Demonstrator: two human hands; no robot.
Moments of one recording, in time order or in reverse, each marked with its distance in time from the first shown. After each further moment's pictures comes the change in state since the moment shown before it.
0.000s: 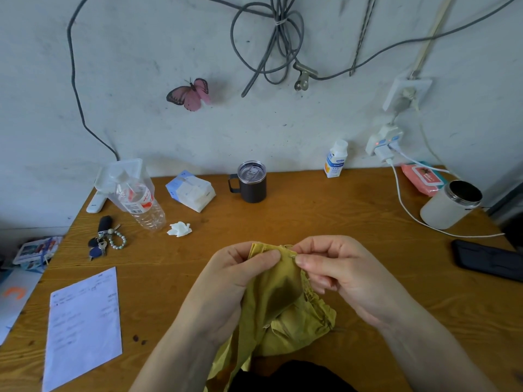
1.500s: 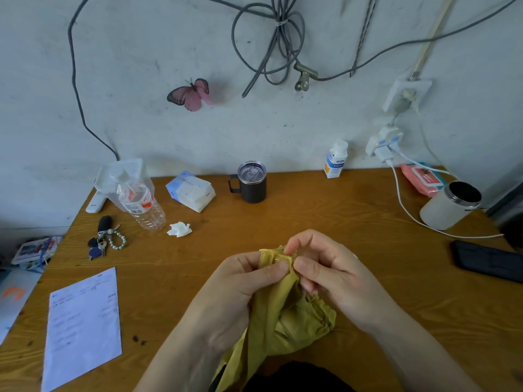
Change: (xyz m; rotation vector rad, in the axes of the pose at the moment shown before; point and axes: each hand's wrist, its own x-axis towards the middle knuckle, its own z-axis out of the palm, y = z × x) left_hand 0.002 -0.009 -0.004 -0.073 -0.156 -0.032; right_hand 0.002 0.015 0.003 -0.146 -0.007 -0.205
